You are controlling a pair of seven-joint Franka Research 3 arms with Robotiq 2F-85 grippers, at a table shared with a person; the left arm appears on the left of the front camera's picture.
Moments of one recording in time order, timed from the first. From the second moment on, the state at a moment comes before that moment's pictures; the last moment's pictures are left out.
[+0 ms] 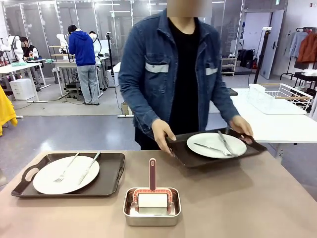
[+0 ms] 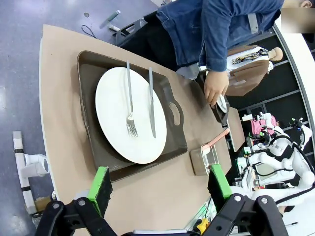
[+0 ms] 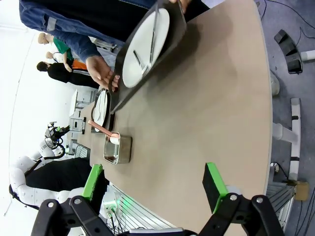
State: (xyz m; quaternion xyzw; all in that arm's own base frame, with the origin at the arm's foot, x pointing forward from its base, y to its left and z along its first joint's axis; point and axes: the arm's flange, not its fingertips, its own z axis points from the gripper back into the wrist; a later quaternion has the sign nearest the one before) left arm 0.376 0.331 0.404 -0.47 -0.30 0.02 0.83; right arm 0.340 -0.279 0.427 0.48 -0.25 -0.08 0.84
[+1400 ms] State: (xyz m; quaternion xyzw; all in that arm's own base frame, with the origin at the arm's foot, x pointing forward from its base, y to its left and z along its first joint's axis) left arm 0.375 0.331 0.404 -0.47 -0.30 0.02 0.83; right arm 0.404 -0.167 0.543 0.38 -0.27 0.09 0.88
